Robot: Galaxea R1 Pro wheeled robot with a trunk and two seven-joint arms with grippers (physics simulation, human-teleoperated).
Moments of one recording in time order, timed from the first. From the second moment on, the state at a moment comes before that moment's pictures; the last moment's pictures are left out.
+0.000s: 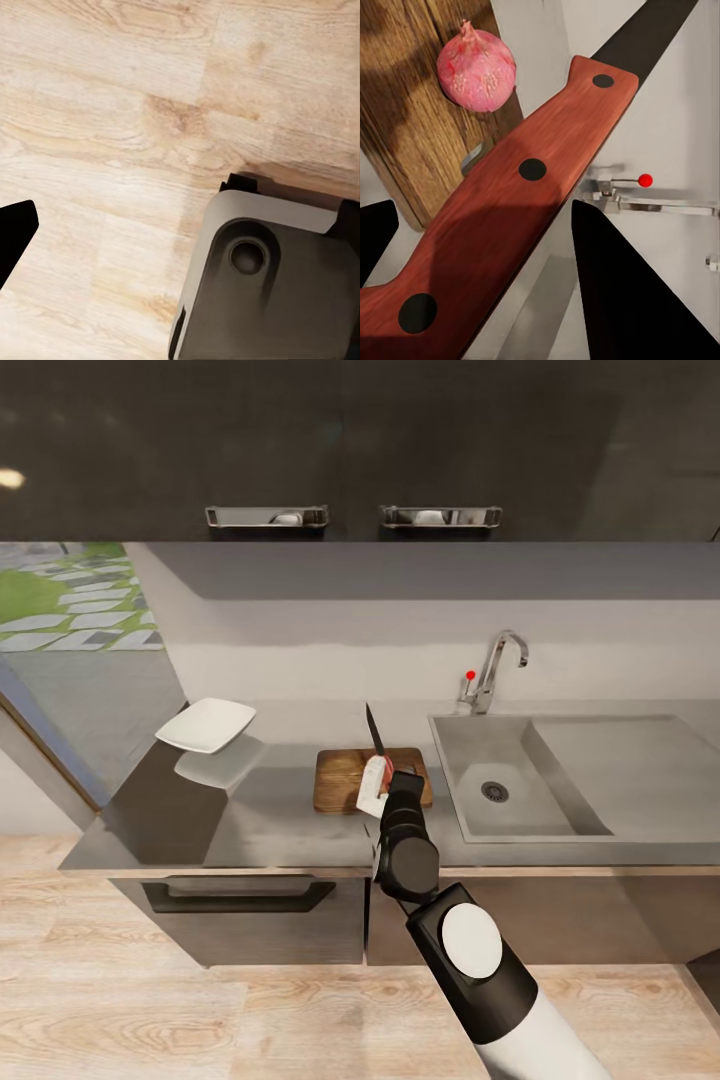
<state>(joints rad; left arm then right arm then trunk) -0.26 0.07 -0.10 -0.11 0.33 -0.21 0.13 -0.63 0.17 0.57 -1.50 1.58 0.77 0.67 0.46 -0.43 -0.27</state>
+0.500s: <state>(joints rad) -0.26 0.07 -0.10 -0.11 0.33 -0.22 0.13 -0.63 0.17 0.57 -1.54 1.60 0.77 0.67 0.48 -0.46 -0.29</state>
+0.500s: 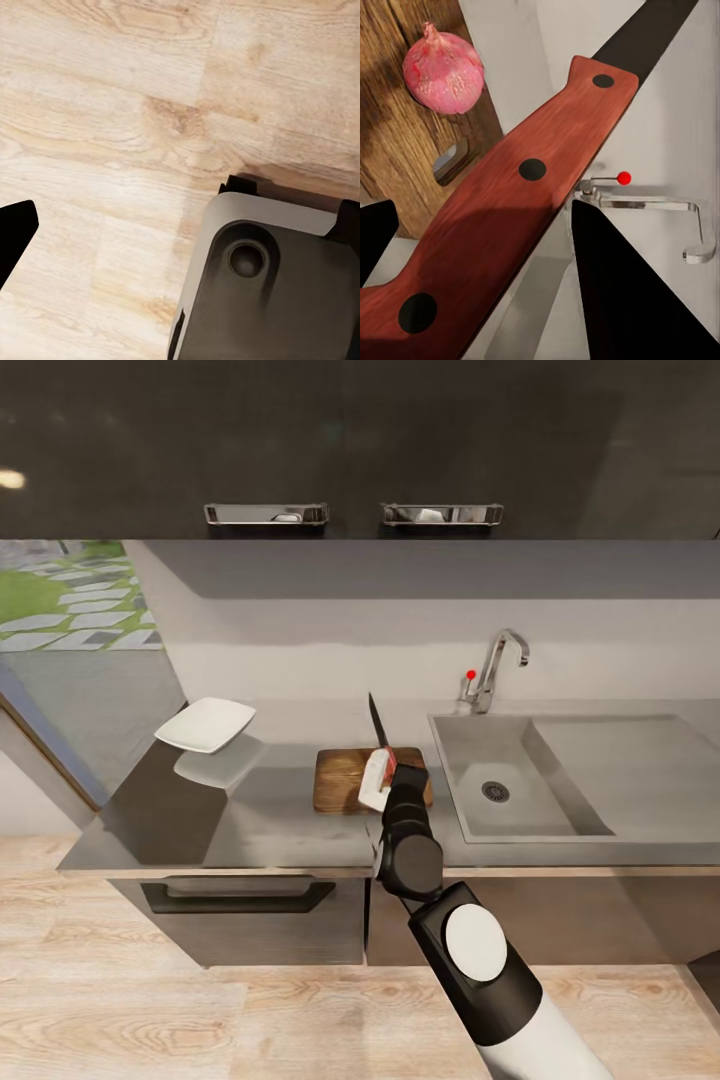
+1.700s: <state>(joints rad) -0.26 0.07 -0.10 -0.11 0.33 -0.21 0.13 -0.63 0.17 0.56 -1.51 1.60 0.77 0.68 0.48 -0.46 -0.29</state>
